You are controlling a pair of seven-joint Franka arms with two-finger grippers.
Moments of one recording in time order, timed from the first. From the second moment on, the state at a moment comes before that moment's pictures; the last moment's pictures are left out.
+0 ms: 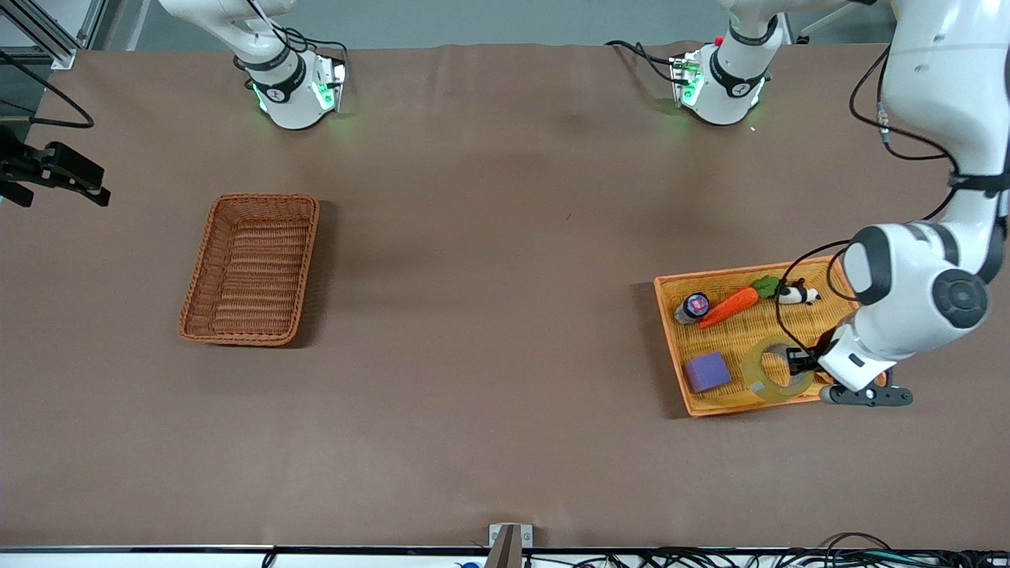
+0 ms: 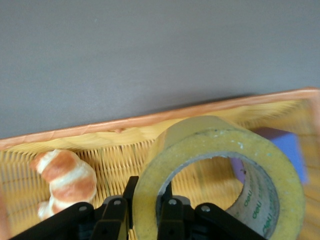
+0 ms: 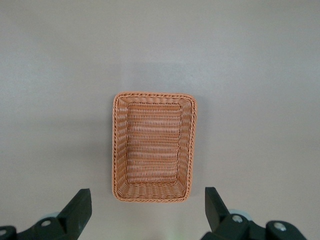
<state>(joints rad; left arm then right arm) 0.04 0.51 -0.07 -1.64 0.00 2.20 0.06 0.07 0.01 -0.07 -1.46 -0.04 1.46 -0.03</state>
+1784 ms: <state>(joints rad) -0.74 1.00 -0.22 -1.23 0.00 2.48 -0.63 0.07 0.01 -0.07 -1.46 -0.03 1.46 -0.03</state>
